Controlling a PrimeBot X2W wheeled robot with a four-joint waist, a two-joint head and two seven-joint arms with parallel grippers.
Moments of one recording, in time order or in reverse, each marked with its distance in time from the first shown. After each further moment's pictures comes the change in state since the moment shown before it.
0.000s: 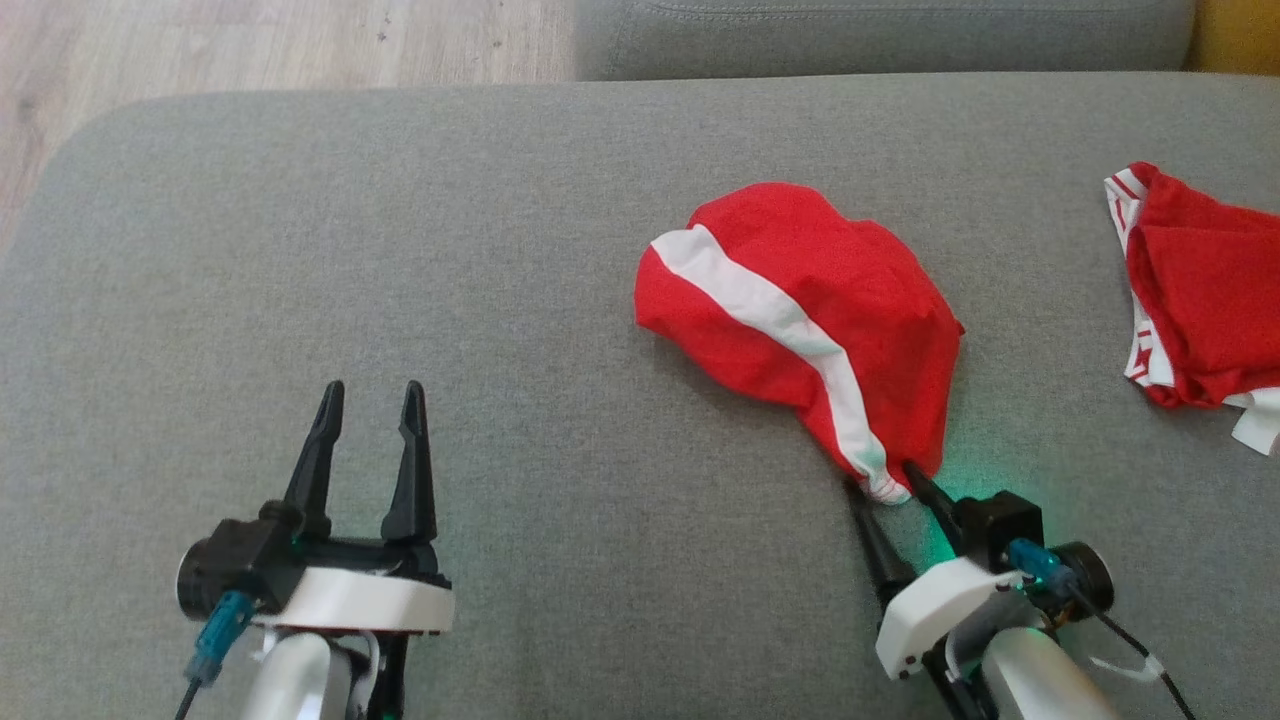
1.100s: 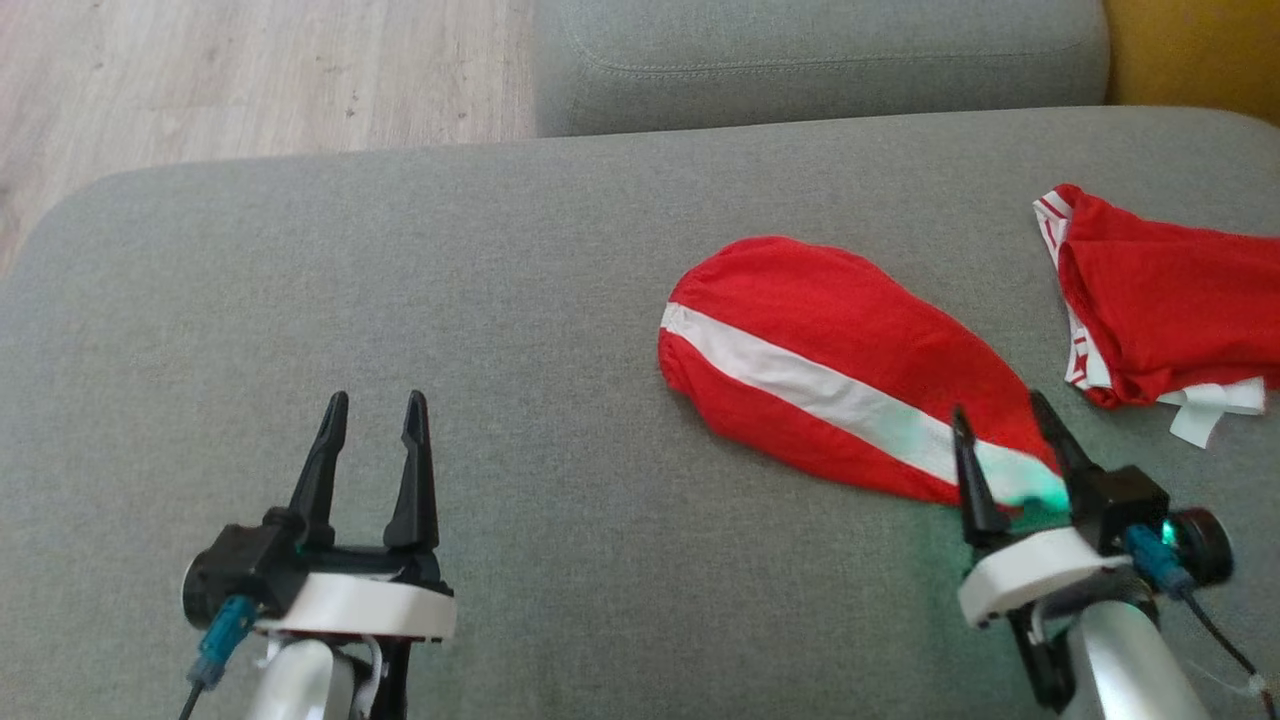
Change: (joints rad) left arm 0.003 -0.002 -0.002 0.022 -0.013 -0.007 0.000; right arm 0.049 -0.002 -0.255 -0.198 -0.156 0.000 -0.038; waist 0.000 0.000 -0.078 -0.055
